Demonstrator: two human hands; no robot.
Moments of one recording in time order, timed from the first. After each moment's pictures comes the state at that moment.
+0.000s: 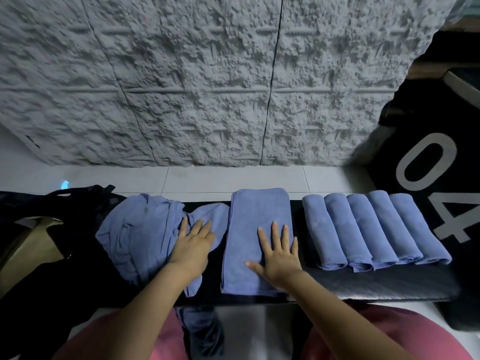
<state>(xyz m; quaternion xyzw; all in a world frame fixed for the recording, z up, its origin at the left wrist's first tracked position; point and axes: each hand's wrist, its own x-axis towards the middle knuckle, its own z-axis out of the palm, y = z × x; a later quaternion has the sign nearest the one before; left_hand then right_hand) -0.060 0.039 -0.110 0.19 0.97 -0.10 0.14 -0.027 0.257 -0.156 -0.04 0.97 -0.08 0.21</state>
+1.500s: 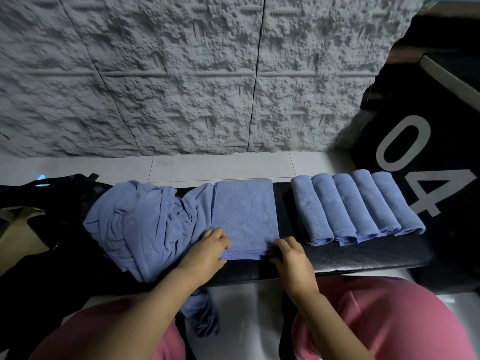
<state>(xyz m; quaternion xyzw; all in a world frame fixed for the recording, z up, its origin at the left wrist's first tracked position) -0.018 0.060 -0.134 0.28 0.93 0.19 0.12 0.044 0.280 -0.143 0.08 0.96 -0.26 0.03</state>
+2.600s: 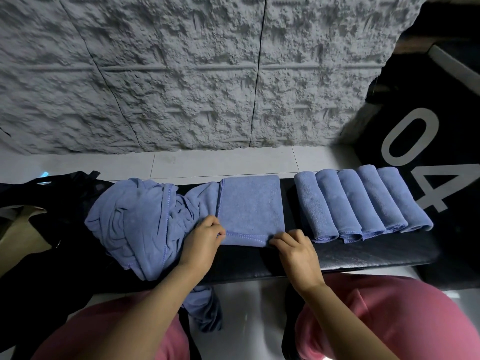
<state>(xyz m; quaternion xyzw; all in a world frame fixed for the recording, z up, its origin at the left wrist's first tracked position) -0.032 0.058 -0.150 0.17 0.95 0.28 -0.01 0.035 0.292 -0.159 -0.08 0.98 -0.15 -0.11</state>
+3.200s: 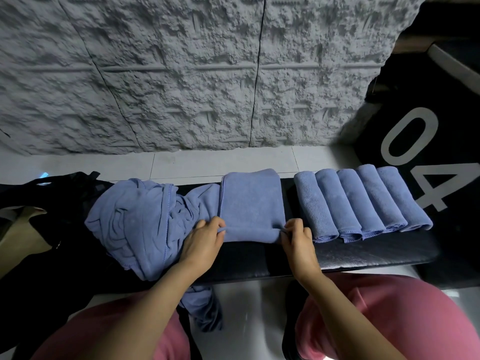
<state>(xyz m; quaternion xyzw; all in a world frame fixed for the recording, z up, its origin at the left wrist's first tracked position) -0.030 0.059 -0.139 0.10 0.97 0.23 0.07 0.021 0.286 -0.141 0.16 0.88 -0.44 0.00</state>
